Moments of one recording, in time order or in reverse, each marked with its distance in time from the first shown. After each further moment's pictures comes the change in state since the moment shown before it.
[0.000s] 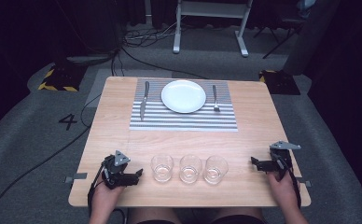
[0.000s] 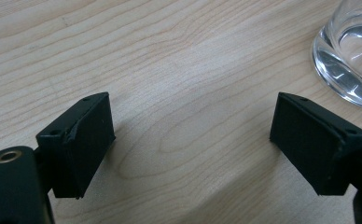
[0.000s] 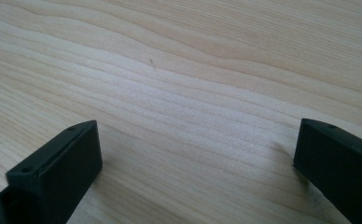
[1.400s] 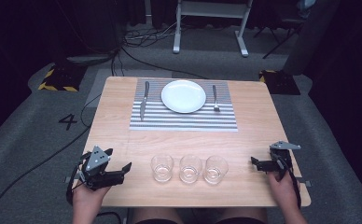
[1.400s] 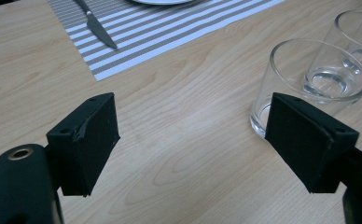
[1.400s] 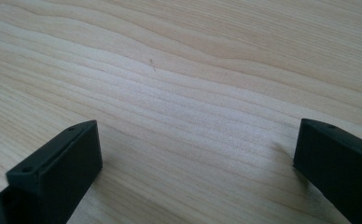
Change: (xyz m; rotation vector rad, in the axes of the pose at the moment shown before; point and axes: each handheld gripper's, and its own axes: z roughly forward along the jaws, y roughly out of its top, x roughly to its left) left arm 0.003 0.022 -0.094 -0.218 -0.008 0.049; right arm 0.000 0.000 0.000 -0.001 -0.001 -0.001
